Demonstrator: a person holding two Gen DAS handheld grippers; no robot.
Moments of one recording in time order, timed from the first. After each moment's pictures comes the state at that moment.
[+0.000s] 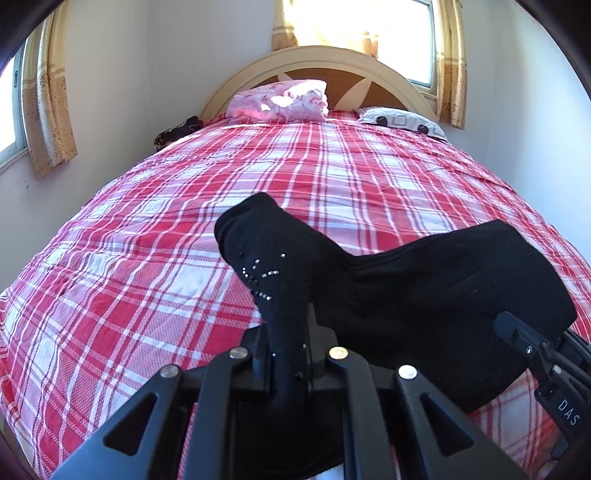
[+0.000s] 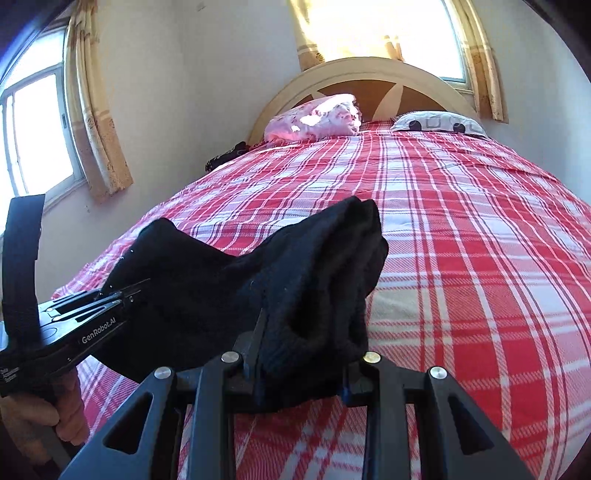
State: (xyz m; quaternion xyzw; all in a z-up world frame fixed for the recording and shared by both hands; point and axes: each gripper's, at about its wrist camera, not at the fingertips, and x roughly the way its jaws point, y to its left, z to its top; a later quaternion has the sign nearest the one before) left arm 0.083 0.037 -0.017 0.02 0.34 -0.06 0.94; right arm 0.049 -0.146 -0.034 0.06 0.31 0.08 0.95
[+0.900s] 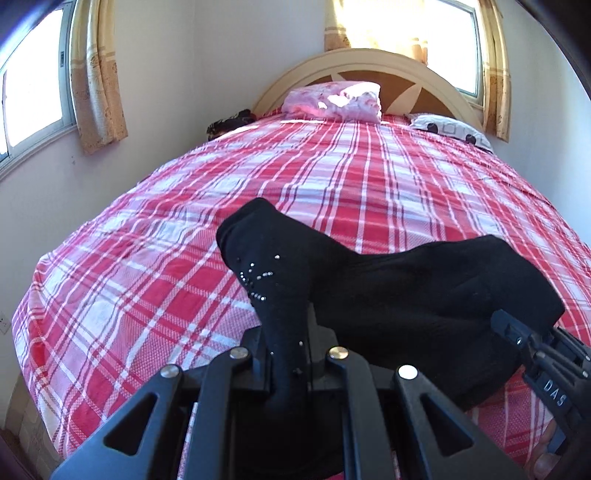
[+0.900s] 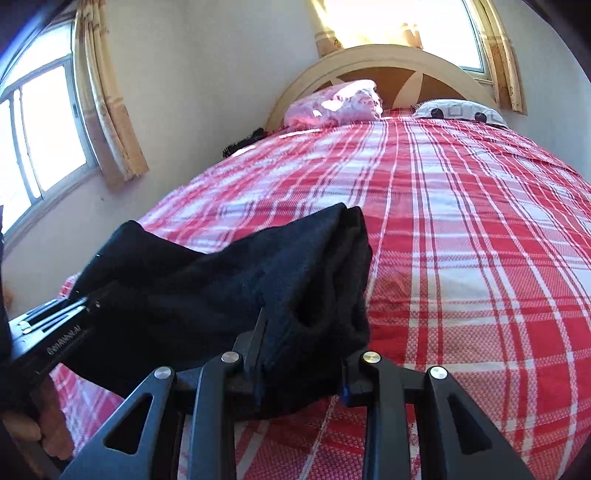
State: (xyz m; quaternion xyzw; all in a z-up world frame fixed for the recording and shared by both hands) left arm 0.066 0.099 -0.035 0.00 0.35 0.04 0.94; right arm 0.065 -0.097 -0.060 0.05 0.34 0.11 0.93
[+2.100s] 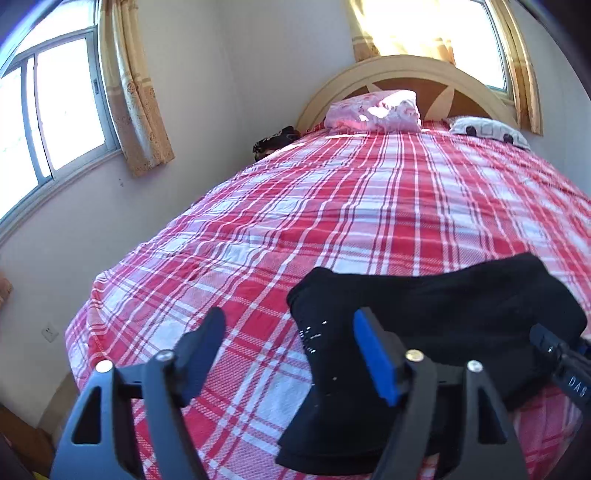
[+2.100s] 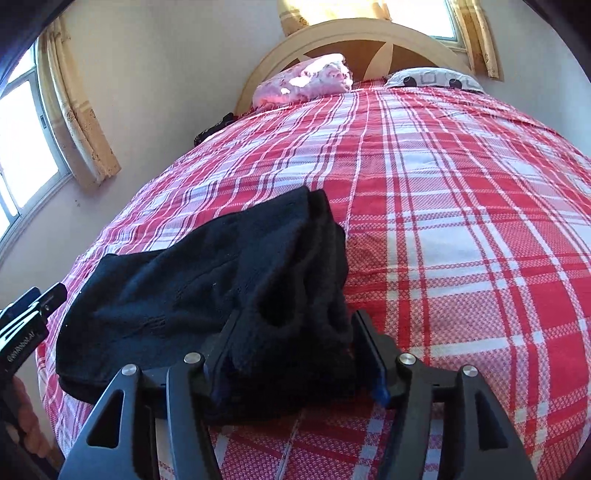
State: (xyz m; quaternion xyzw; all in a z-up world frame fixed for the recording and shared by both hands) left arm 0.058 0.116 -0.008 0.05 0.31 0.13 0.94; right arm 0.076 -0.112 -0.082 0.09 0.37 0.07 0.92
